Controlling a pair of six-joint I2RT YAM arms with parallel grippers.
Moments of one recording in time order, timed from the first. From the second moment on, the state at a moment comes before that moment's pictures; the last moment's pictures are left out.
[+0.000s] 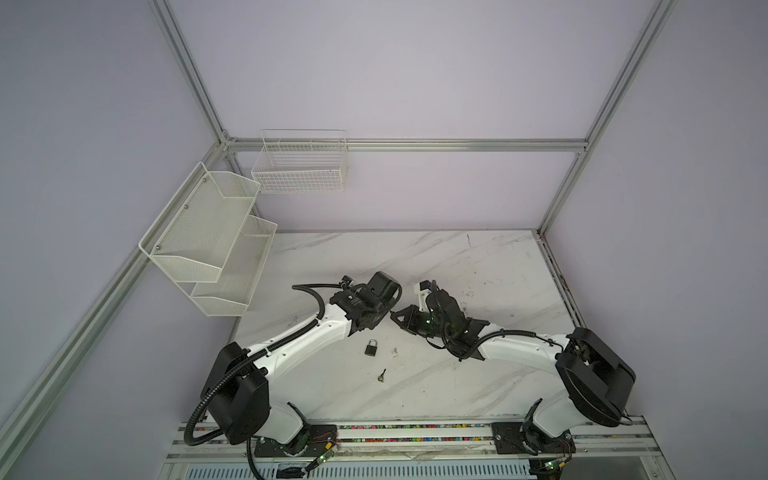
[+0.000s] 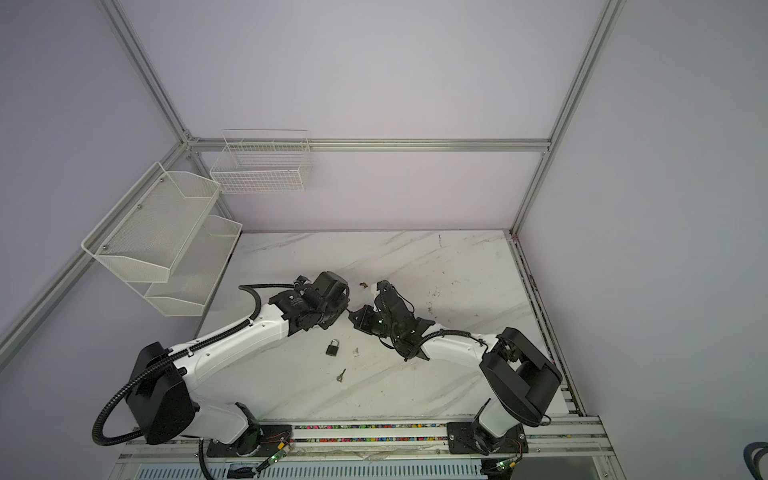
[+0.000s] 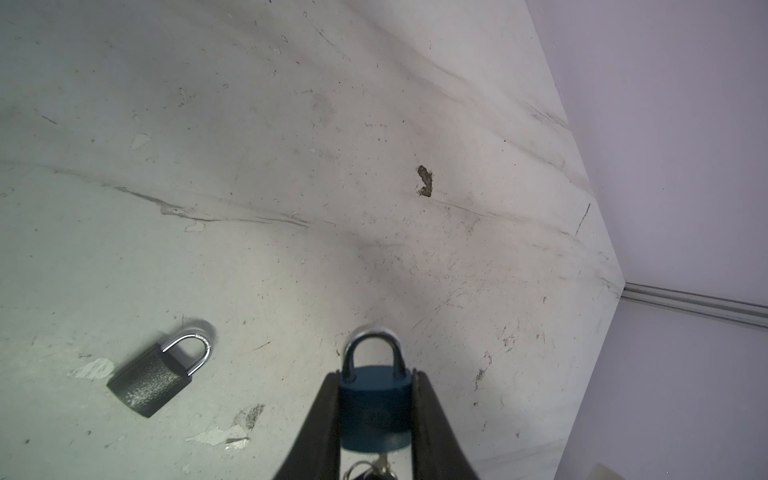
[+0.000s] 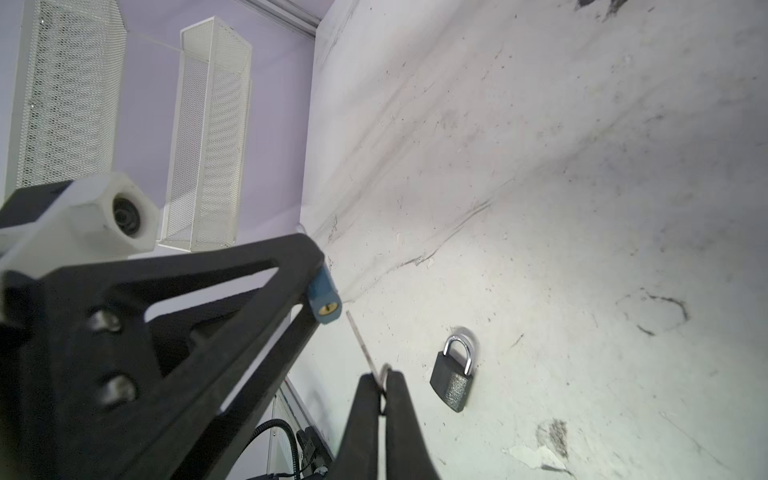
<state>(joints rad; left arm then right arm) -0.72 1.46 1.15 -0.63 -0.33 -1.49 0.85 1.55 0.81 0.28 -0.20 1.10</state>
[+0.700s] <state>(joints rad) -0.72 1.41 1.12 -0.62 -0.35 -1.49 0.86 1.58 0.84 0.32 -0.20 1.10</state>
